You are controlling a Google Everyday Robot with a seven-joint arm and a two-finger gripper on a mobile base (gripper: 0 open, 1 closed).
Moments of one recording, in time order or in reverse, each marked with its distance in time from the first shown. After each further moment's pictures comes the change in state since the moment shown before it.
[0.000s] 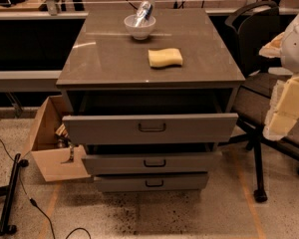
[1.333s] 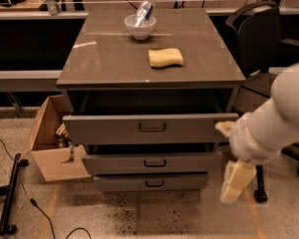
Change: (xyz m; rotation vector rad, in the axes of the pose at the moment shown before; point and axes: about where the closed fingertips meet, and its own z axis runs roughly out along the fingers) arm 0.008 0.069 0.190 -0.125 -0.127 -0.092
